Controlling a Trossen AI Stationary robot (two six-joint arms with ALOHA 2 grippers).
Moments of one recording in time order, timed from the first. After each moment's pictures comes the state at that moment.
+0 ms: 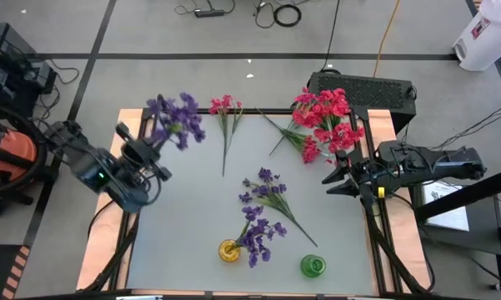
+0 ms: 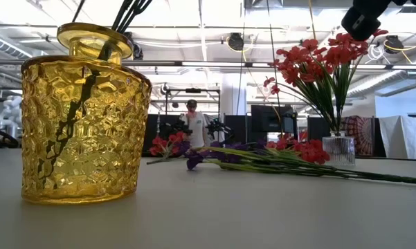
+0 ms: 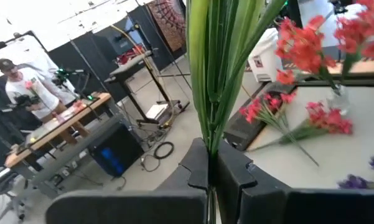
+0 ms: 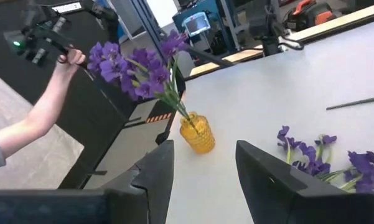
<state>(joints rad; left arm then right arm) -0.64 1.11 1.39 -1.57 -1.39 -0.88 0.10 0.50 0.63 -0.32 -0.24 0.42</state>
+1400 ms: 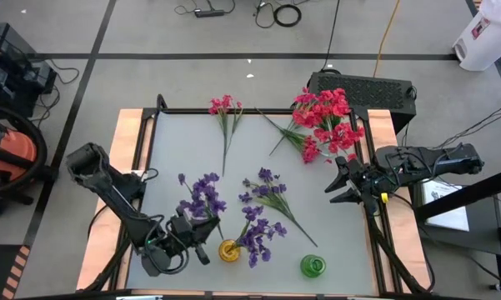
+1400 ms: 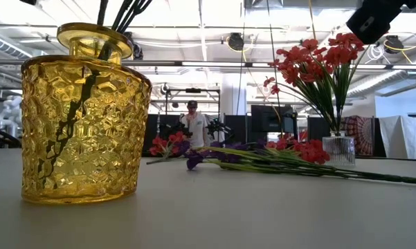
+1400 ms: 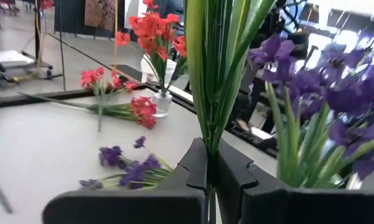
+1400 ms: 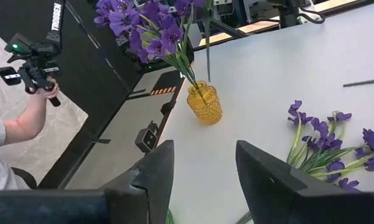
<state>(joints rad) -0.87 1.57 0.87 0.45 -1.39 -0.59 0.18 0.50 0.63 -0.42 -0.24 0.37</state>
